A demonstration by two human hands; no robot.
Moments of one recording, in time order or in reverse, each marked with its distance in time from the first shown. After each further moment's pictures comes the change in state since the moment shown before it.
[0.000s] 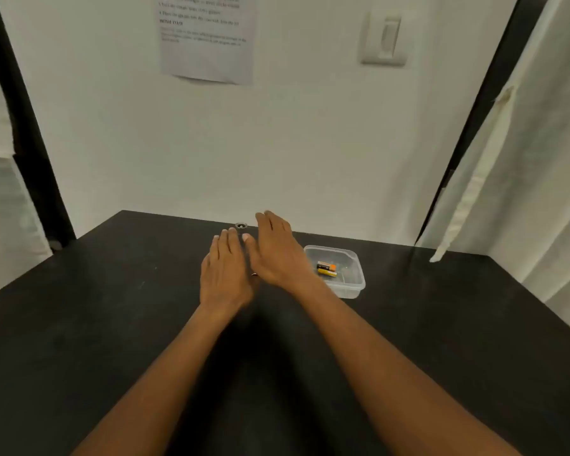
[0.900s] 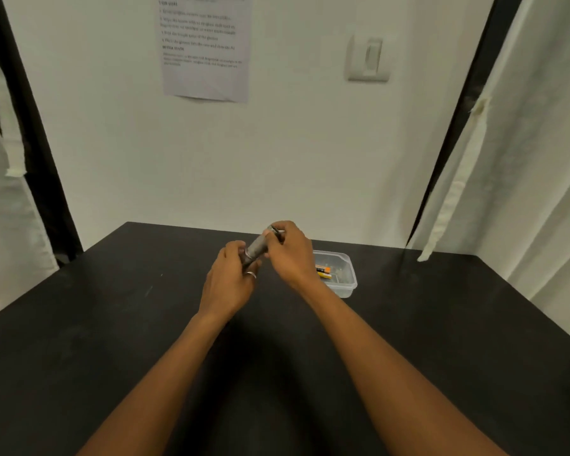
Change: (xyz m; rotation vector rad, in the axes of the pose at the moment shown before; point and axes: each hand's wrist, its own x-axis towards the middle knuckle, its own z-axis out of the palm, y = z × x) left_hand -0.014 -0.001 -0.017 -0.437 0.052 0.035; right_hand -0.023 -0.004 -0.024 0.687 0.245 0.294
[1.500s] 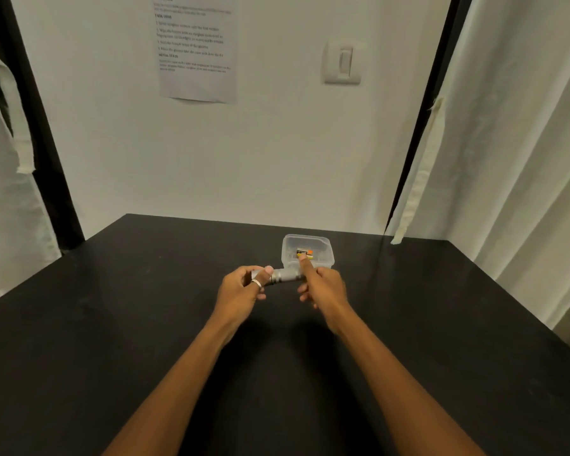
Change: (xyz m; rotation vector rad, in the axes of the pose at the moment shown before) left_hand -0.083 0.030 0.028 -0.621 -0.085 -0.280; right_hand -0.099 0.053 -0.083 0.035 0.089 0.405
